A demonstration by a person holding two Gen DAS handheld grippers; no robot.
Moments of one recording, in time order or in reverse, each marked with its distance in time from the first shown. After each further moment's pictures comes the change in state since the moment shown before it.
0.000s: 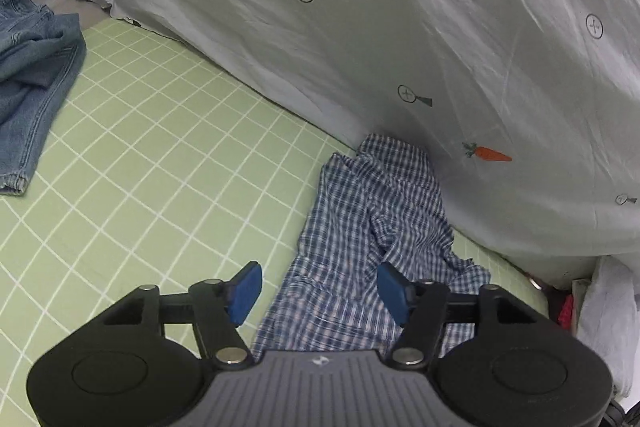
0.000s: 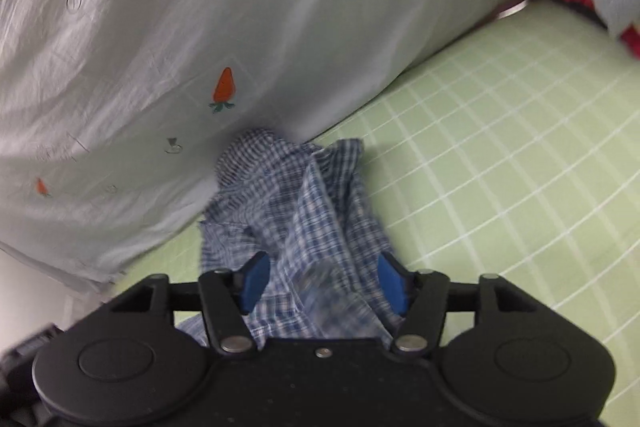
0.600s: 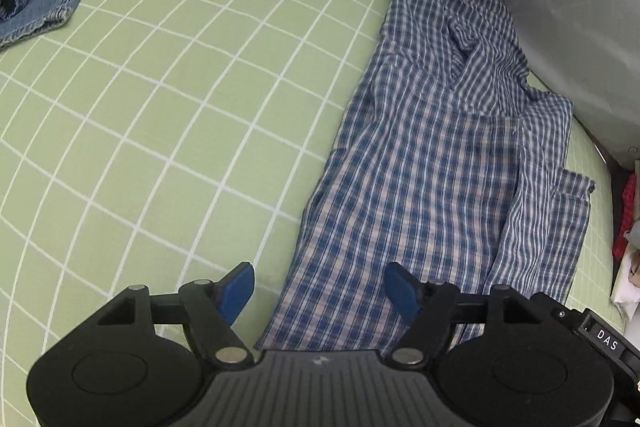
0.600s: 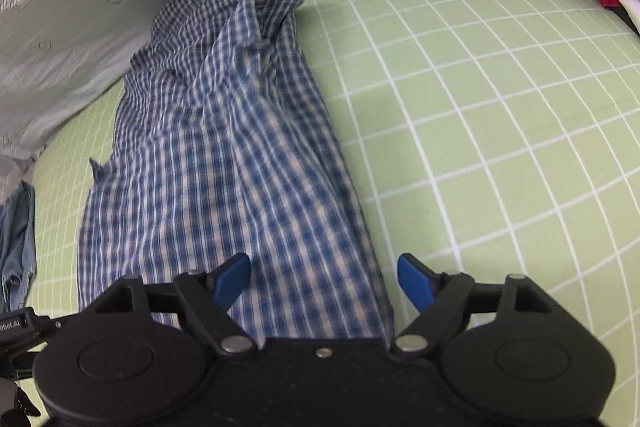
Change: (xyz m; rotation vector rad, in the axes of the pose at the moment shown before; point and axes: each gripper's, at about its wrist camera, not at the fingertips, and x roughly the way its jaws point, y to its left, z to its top) left arm 0.014 0.038 -0.091 0.005 0.381 0.128; right arm 0.005 -0.023 -0.087 -0.102 0.295 -0.178
